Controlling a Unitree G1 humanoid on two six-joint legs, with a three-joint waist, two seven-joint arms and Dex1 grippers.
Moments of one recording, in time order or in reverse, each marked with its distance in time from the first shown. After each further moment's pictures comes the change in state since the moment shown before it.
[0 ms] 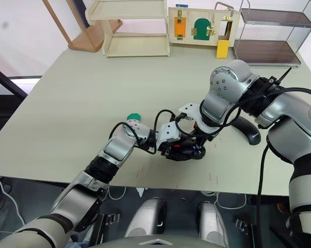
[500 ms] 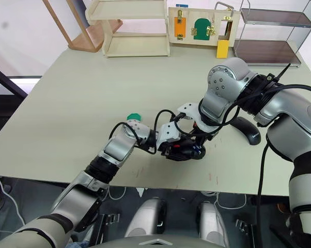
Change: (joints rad) left arm 0.000 -0.002 0.000 0.000 0.000 0.000 0.000; right arm -0.018 -0.003 0.028 -0.003 0.006 -0.001 0.020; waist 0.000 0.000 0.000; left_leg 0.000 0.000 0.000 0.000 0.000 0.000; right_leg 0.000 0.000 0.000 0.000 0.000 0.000
